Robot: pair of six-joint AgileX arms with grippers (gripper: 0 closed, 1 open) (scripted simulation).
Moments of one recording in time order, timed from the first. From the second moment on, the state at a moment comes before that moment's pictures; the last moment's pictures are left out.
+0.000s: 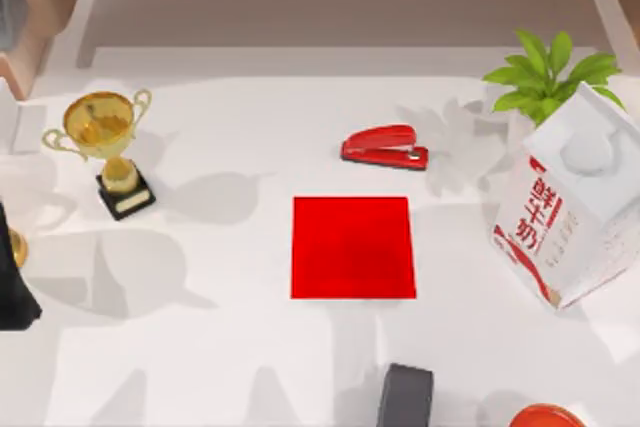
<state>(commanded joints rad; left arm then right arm) 0.00 0.00 0.00 0.00 0.00 0.00 -0.24 1.39 1.03 -0.82 0.00 -1.62</state>
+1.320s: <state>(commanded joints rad) 0.00 0.00 0.00 0.00 0.00 0.00 -0.29 1.91 1.23 -0.91 0.00 -2.16</state>
